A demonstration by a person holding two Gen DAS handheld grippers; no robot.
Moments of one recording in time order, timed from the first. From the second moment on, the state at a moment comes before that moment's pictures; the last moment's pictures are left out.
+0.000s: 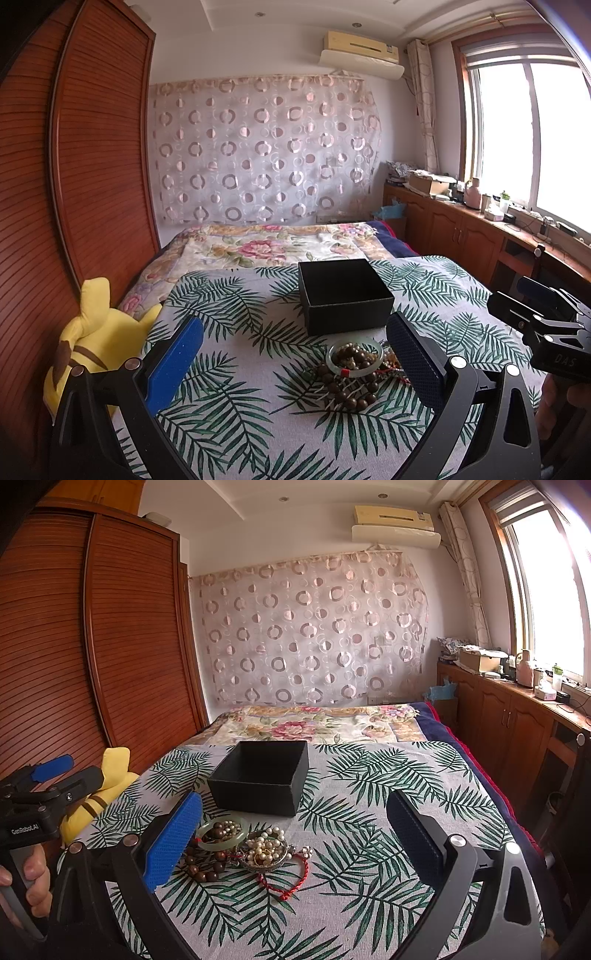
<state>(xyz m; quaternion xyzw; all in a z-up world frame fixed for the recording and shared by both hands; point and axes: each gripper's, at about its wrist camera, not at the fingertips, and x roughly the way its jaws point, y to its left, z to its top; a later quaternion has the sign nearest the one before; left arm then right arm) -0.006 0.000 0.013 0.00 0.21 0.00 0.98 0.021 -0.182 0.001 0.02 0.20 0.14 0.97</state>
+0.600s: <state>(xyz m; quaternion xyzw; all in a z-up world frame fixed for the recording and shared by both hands) 0.017 0.004 -0.025 0.00 0.26 -0.01 0.96 0.034 -0.178 -0.024 0.01 0.22 0.16 0.96</state>
